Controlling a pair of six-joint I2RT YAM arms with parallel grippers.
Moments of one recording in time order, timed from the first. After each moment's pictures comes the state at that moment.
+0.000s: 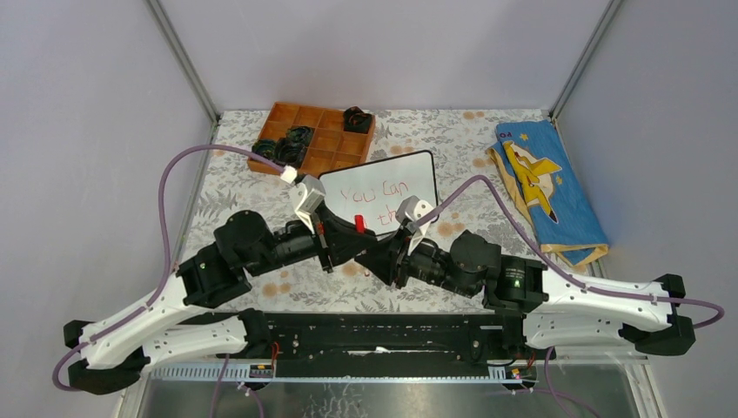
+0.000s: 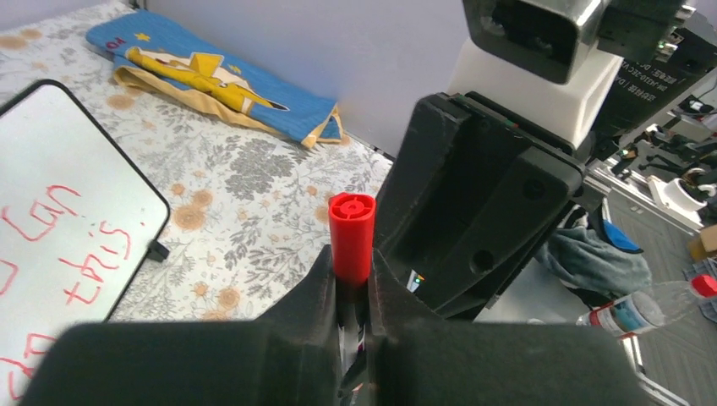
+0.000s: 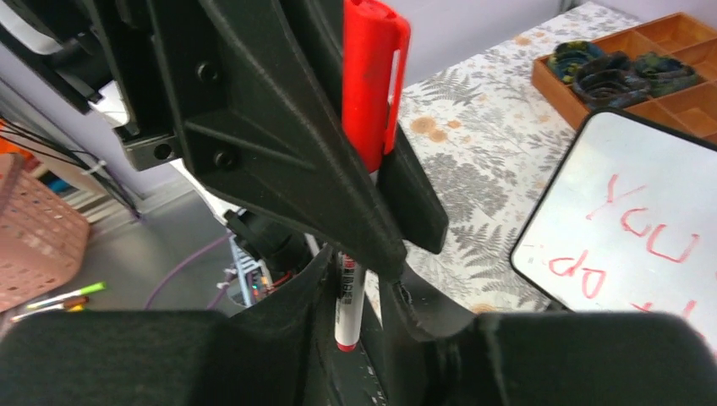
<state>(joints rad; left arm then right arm) -1.08 0.78 1.03 -0.24 0.14 -0.39 1.39 0.96 0.98 -0.07 0.22 0.23</state>
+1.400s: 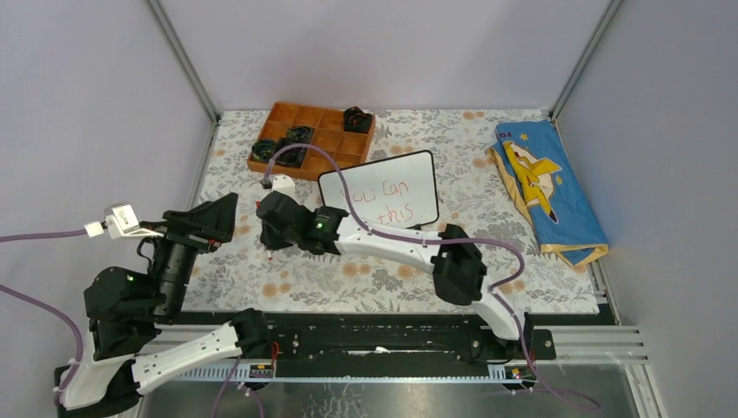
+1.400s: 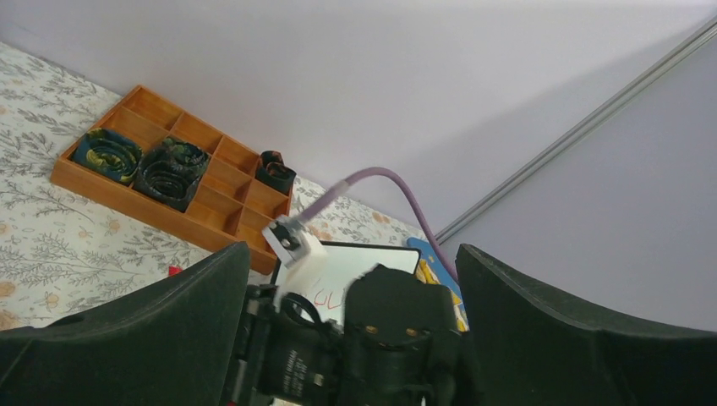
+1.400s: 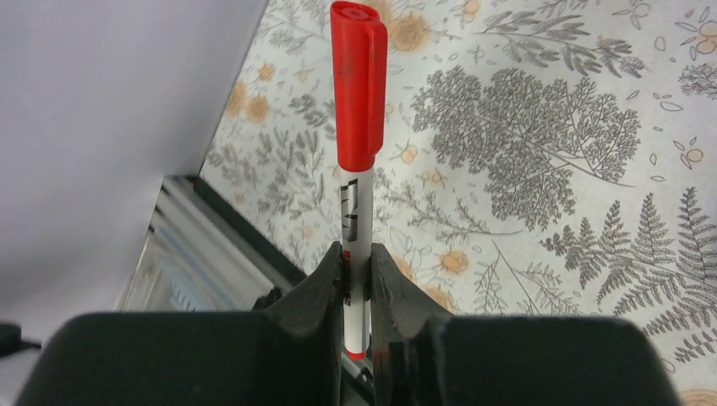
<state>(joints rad) -1.08 0.26 1.02 -0.48 -0.93 -0.45 1.24 2.18 1.99 -0.42 0.18 0.76</state>
